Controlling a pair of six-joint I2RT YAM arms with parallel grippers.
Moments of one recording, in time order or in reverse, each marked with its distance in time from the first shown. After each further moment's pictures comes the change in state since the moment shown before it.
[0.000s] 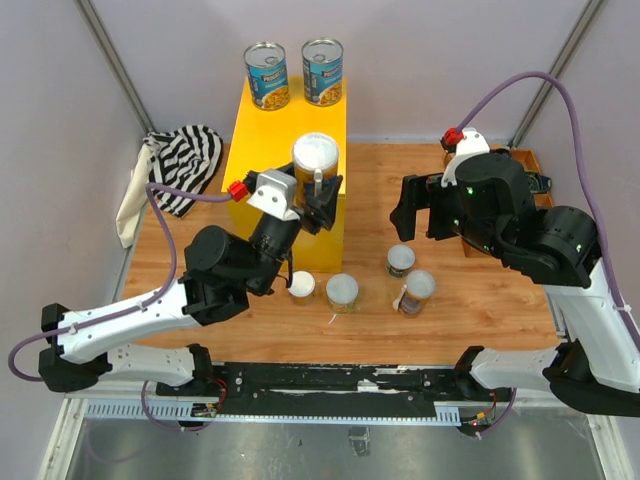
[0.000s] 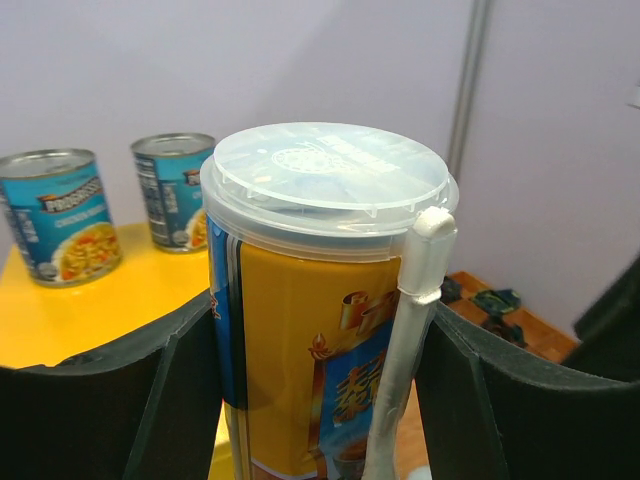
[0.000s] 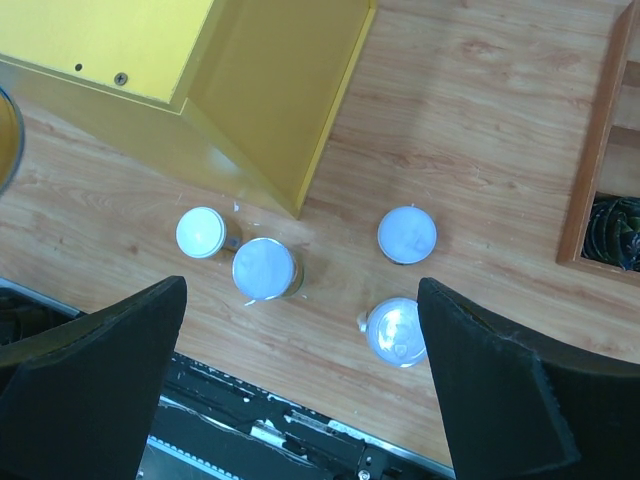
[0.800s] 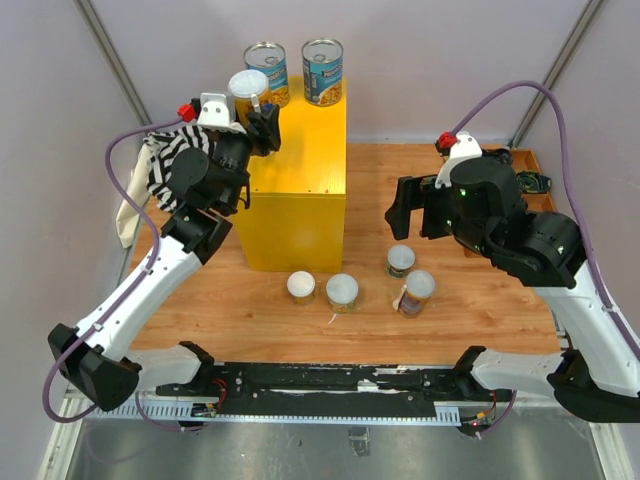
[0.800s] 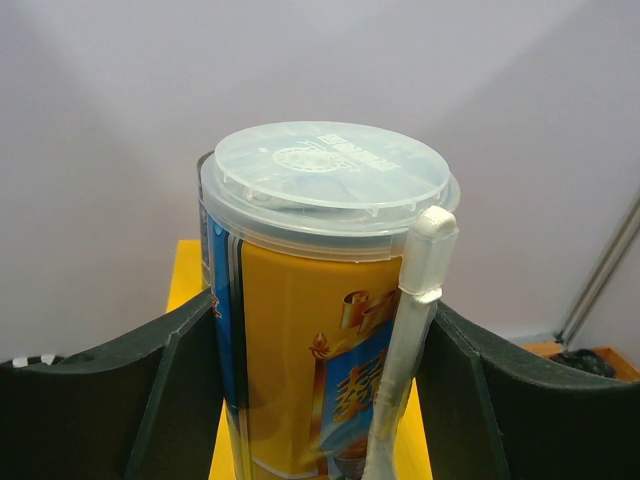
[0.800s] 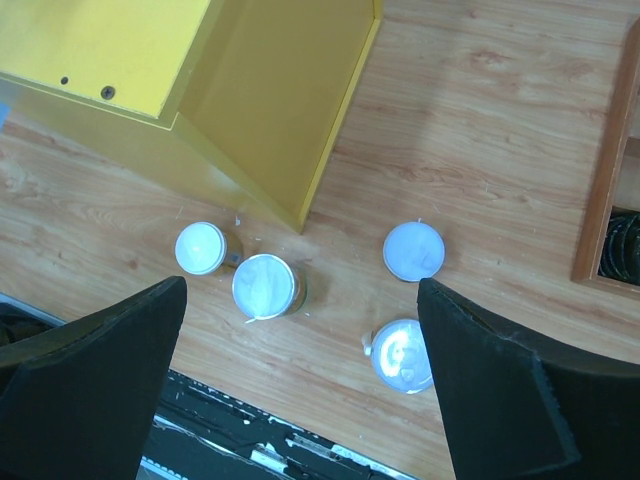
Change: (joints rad) left arm 0.689 0.091 0.086 -0.106 0.352 -0.319; right arm -0.048 -0.046 -0.140 0.137 -0.033 -0.022
